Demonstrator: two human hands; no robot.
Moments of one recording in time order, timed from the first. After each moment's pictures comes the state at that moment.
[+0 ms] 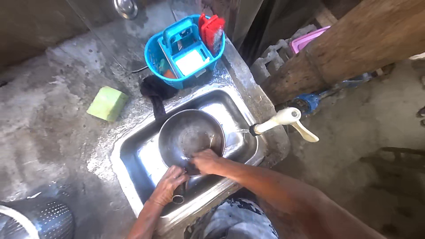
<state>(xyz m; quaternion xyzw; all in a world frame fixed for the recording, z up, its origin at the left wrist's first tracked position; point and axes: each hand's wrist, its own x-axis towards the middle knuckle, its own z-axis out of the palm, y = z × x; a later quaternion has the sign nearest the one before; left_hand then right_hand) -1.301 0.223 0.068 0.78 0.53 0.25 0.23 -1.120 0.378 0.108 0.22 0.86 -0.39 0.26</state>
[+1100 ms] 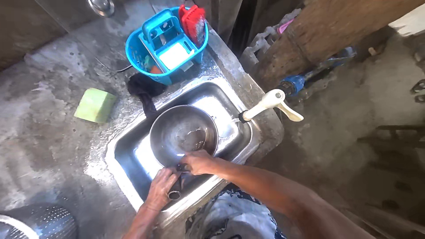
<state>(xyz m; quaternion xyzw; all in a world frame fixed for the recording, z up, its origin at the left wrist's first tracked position) -1.300 0.205 0.088 0.77 0.57 0.25 0.15 -1.119 0.353 0.116 0.26 0.81 -0.47 0.22</state>
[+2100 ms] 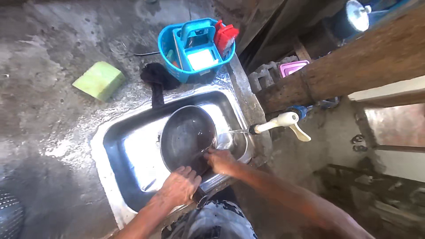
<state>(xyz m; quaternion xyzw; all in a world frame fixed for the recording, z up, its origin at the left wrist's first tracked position) -1.229 0.245 0.136 0.86 0.48 0.11 0.14 -1.053 0.388 0.148 0.34 0.81 -0.30 0.36</state>
